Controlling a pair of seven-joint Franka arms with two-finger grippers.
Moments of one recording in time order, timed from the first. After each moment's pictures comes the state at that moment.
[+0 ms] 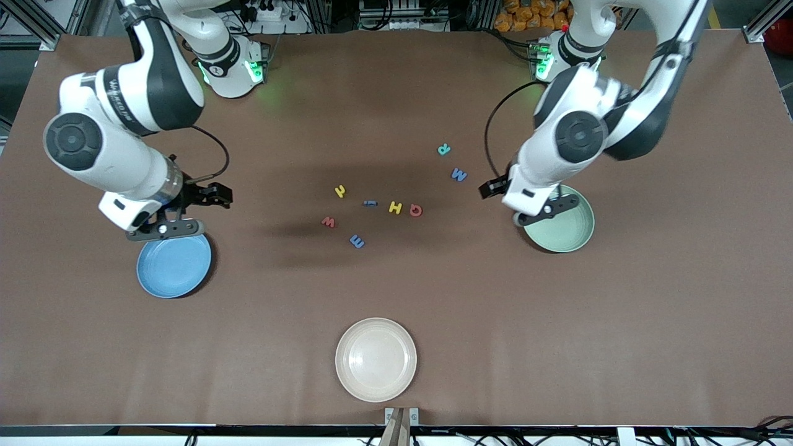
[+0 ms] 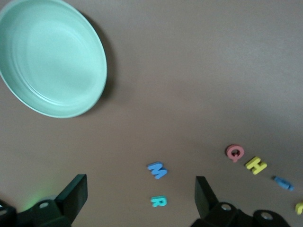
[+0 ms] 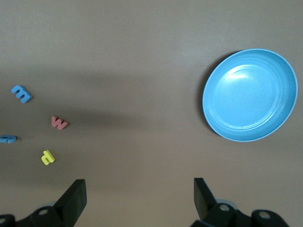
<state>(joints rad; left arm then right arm) -0.21 0.28 -0.34 -1.84 -0.06 1.93 -0.95 0.21 0.15 0.03 -1.82 0.01 1.82 0.10</state>
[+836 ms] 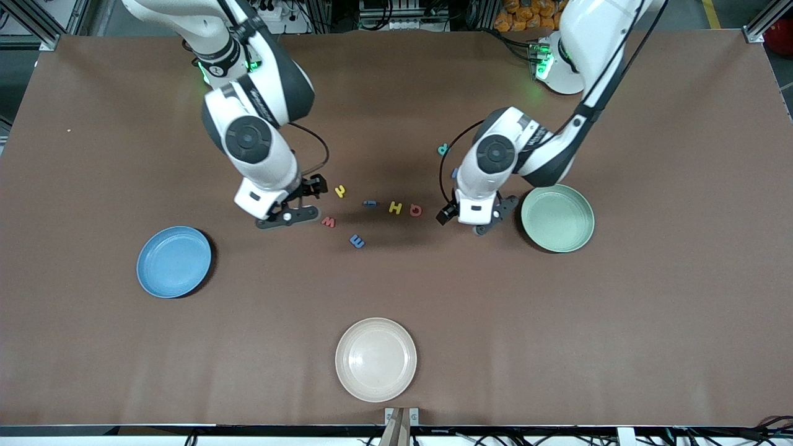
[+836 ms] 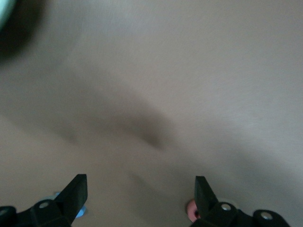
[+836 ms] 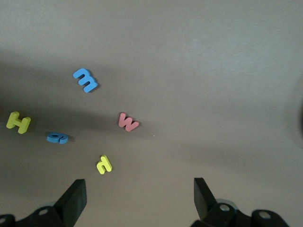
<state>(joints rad) -0.36 0.50 -0.34 -1.99 0.11 2.42 -1.49 0.51 0.32 0.04 -1.85 0.01 2.00 0.31</state>
